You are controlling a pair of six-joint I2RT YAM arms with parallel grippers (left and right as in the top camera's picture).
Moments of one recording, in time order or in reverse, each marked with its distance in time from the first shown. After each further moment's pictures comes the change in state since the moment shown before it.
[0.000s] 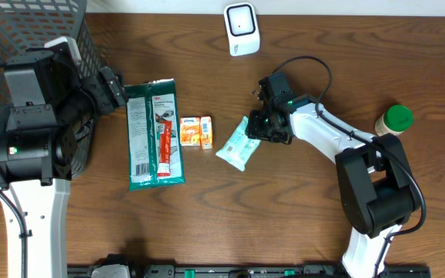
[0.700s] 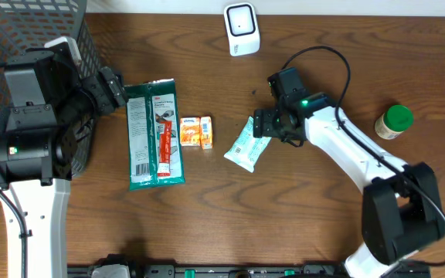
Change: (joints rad) left arm 0.000 0.000 0.000 0.000 0.000 0.000; right arm 0.000 -0.176 -0.005 -0.170 0.208 -0.056
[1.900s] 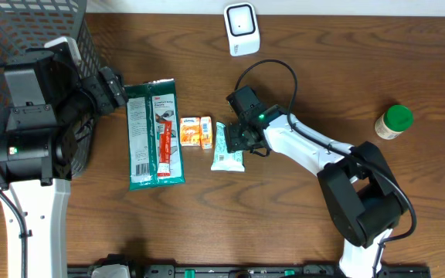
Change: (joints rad) left arm 0.000 0.000 0.000 0.000 0.000 0.000; right arm 0.180 0.166 0.020 0.143 0.019 -0.056
